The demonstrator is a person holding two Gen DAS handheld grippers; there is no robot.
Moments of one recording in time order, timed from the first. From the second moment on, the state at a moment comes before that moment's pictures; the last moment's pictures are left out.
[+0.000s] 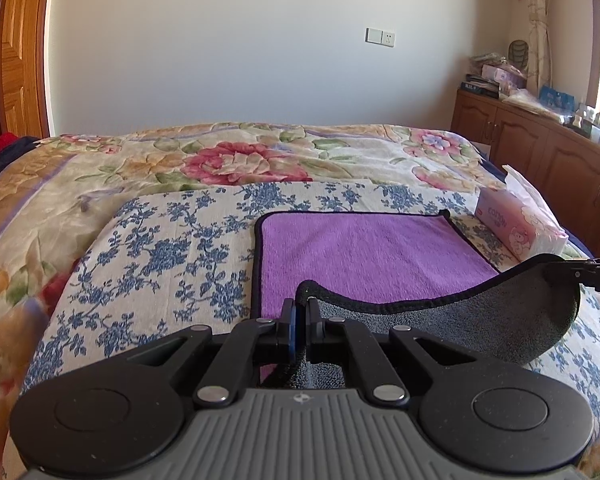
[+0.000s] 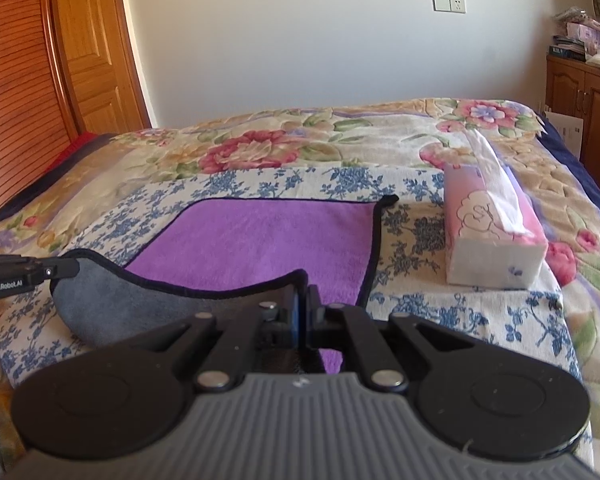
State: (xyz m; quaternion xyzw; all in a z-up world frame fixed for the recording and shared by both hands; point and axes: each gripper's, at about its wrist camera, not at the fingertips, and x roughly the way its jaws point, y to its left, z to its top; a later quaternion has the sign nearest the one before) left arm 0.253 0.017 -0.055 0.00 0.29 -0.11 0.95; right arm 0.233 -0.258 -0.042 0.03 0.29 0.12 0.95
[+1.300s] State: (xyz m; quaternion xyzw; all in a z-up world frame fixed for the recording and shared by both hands) left arm 0.321 -0.005 -0.053 0.03 0.27 -0.11 0.96; right arm 0.295 -0.263 -0.048 -0.01 0.26 0.13 0.96
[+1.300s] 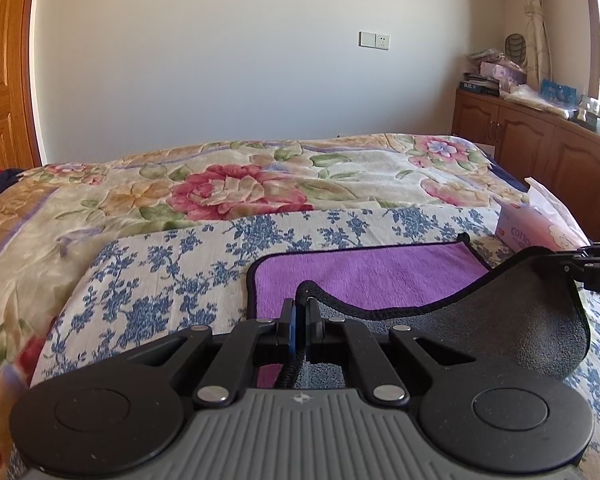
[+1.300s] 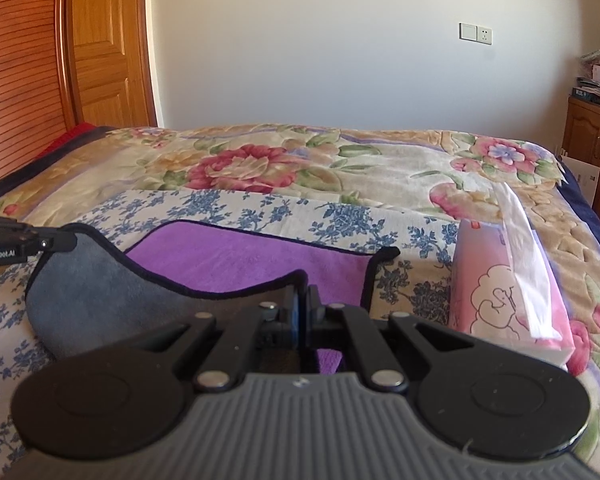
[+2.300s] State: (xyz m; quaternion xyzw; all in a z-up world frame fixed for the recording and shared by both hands) left arm 0.377 -0.017 -0.047 0.05 0.25 -0.11 0.96; right arm 0.338 -0.276 -0.053 -0.01 0.23 0.12 0.97
